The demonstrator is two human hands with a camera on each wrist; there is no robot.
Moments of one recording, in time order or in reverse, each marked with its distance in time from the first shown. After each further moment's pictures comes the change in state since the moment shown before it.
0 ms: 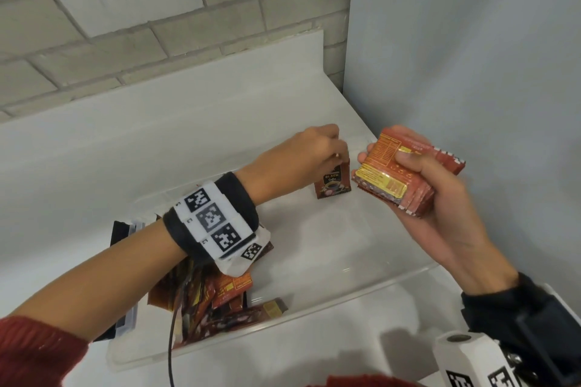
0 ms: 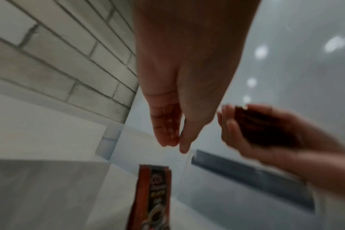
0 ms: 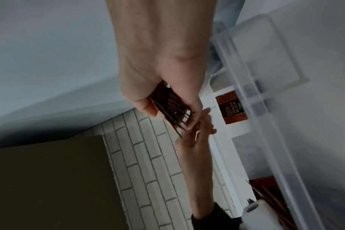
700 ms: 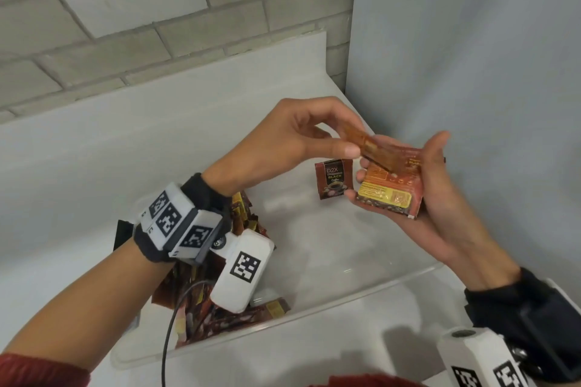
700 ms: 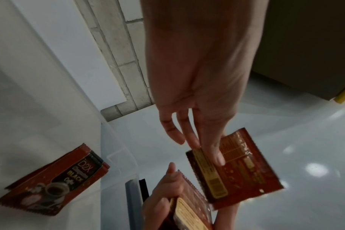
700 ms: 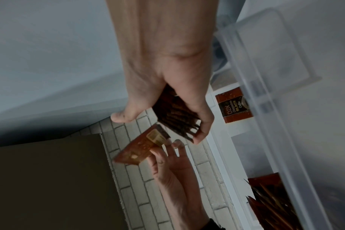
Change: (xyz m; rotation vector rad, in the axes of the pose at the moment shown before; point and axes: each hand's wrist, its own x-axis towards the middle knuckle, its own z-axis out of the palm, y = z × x) left_hand -0.020 0.032 -0.056 -0.985 0.101 -0.157; right_hand 0.005 0.004 0.003 -0.092 -0.082 0.115
